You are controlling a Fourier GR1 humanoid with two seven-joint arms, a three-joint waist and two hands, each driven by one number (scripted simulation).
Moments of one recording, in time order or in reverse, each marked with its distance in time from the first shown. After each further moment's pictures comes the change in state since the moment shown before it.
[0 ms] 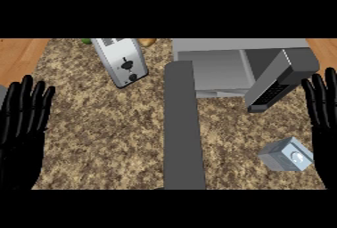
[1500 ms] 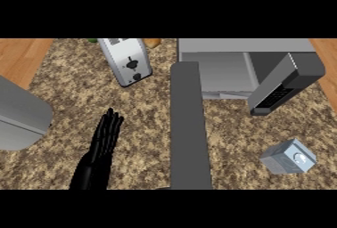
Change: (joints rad) left arm 0.162 -0.097 -0.352 0.225 -0.070 0.105 -0.249; right arm 0.606 -0.050 -0.421 0.155 -0.252 0.656 -0.427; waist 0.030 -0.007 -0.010
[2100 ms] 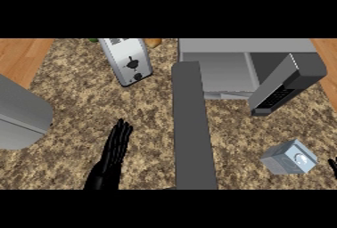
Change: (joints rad) left arm 0.049 0.007 -0.087 0.040 0.008 0.040 -0.066; right arm -0.194 0.003 0.025 0.313 0.207 -0.129 -0.159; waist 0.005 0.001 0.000
